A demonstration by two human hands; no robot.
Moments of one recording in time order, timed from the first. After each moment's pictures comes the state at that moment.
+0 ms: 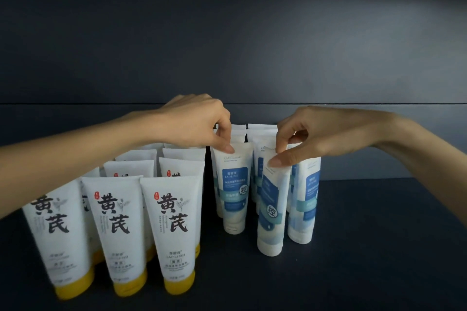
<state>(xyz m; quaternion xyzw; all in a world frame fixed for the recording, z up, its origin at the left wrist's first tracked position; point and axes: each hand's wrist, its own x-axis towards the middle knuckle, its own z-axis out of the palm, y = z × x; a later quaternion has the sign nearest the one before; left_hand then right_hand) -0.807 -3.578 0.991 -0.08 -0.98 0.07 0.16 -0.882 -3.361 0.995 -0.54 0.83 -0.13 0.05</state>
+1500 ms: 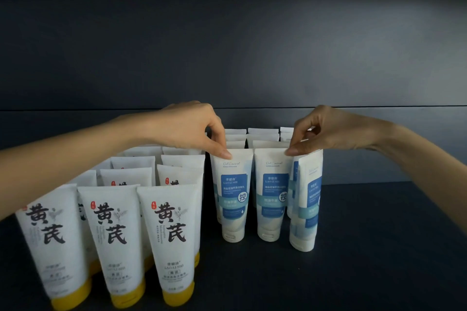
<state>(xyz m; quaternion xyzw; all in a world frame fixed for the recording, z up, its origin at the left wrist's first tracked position) -0.811 -3.594 0.993 -0.09 -0.99 -0.05 0.11 -0.937 -3.350 0.980 -0.52 0.80 -0.29 0.07</state>
